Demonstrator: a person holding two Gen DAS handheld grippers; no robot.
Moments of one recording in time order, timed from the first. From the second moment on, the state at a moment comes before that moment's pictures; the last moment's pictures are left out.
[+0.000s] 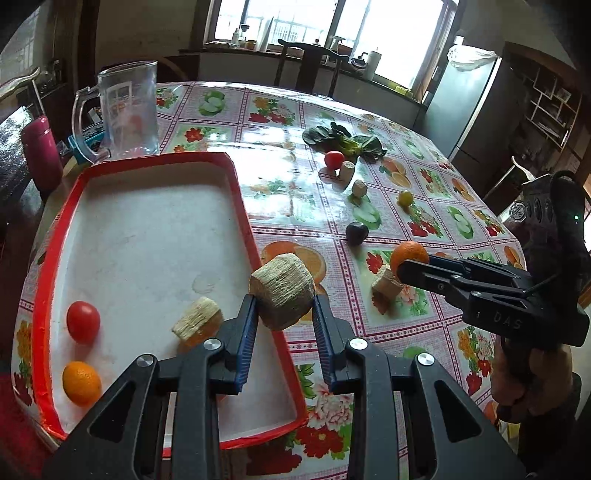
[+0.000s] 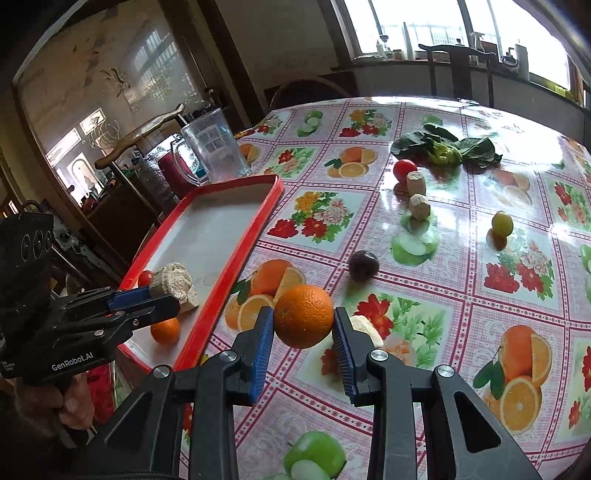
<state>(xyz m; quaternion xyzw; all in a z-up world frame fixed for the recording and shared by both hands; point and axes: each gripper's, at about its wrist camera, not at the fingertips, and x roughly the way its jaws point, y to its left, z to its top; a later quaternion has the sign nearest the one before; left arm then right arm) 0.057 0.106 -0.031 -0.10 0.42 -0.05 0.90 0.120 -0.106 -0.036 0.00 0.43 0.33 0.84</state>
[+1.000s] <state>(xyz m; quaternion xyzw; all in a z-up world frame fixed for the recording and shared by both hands) 0.017 0.191 -0.031 -0.13 0.40 0.03 0.91 0.093 -0.021 -0.023 -0.04 0.41 0.39 0.82</state>
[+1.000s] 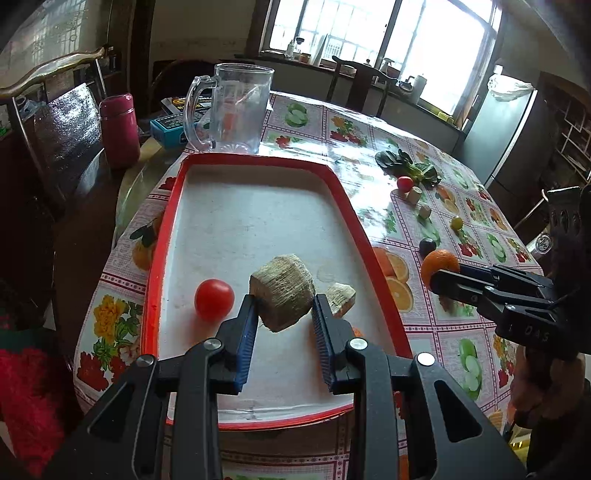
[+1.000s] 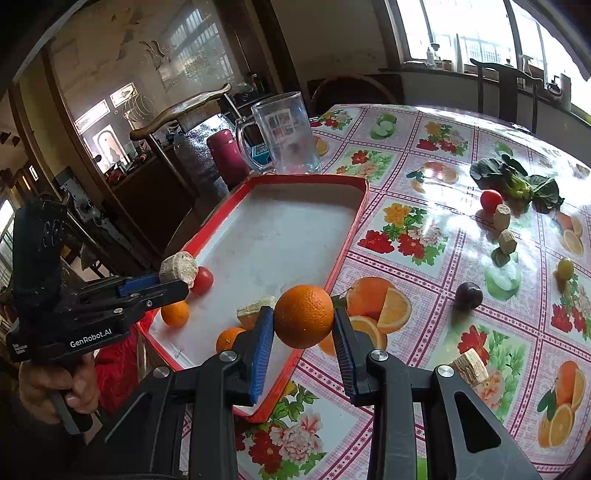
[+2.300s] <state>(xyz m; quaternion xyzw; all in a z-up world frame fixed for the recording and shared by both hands) 0.080 0.249 -0.078 -0.14 0.46 0.06 0.88 0.138 0.077 -0.070 -0.12 0.45 0.41 0.78</state>
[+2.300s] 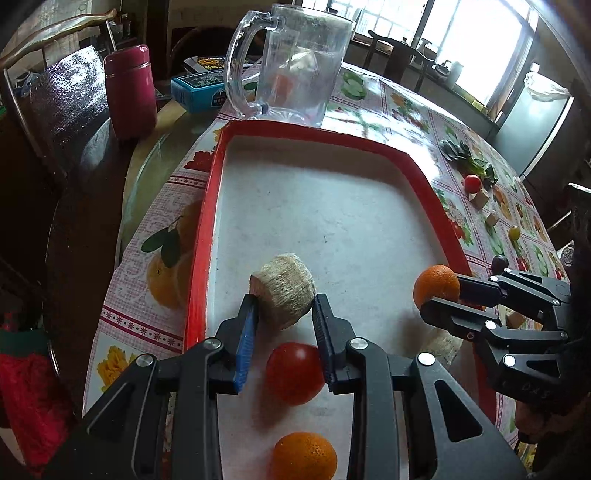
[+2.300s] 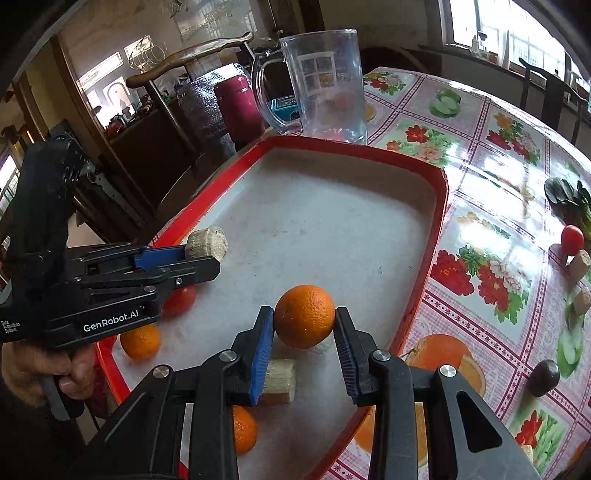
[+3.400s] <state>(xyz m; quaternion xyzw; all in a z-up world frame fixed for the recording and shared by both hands) 0.060 0.142 -0.036 -0.10 0.43 -0.01 0.90 0.111 -0.127 -0.044 0.01 0.43 0.32 0.85</state>
